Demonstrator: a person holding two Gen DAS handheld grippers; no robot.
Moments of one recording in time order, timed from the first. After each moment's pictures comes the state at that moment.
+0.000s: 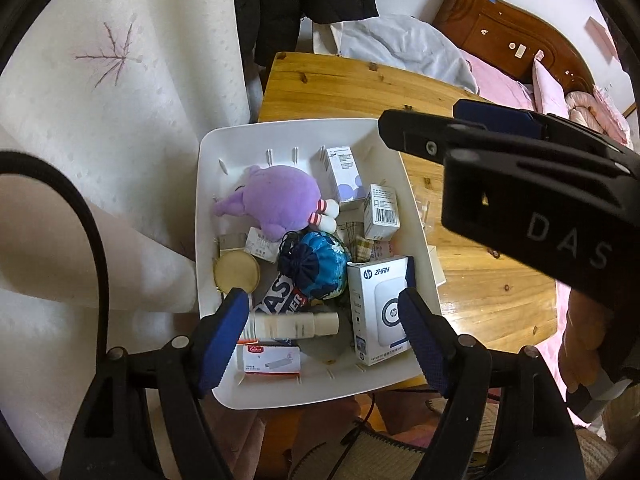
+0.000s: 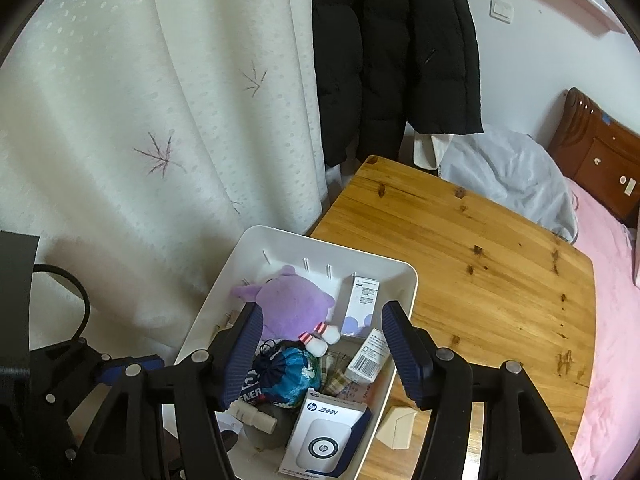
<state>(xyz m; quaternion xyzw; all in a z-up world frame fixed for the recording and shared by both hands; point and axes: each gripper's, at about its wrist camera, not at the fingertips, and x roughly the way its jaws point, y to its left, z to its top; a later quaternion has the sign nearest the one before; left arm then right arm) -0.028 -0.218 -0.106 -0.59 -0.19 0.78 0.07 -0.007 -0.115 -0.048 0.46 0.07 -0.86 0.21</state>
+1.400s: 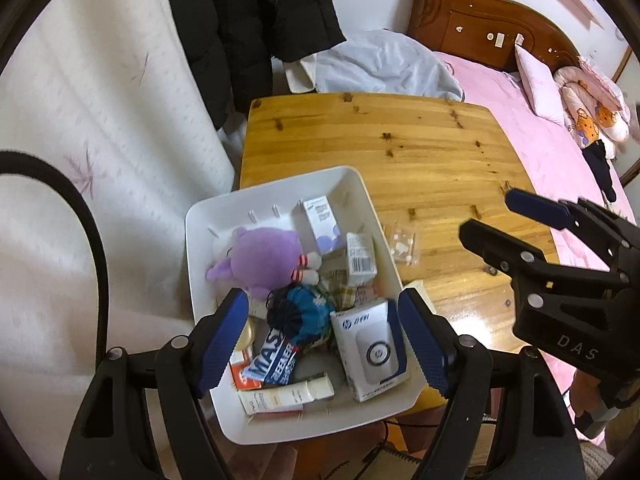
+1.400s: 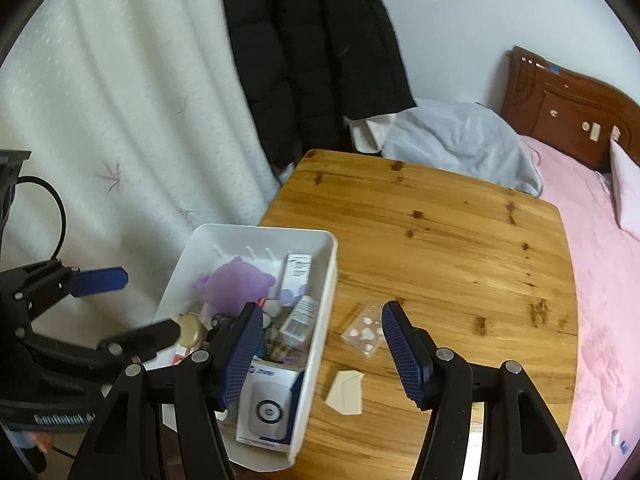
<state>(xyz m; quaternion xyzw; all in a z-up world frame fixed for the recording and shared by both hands) -0.068 -0.185 -0.061 -0.57 -0.09 0.81 0.12 0.012 -0.008 -0.050 0.46 0.00 -0.87 0.15</state>
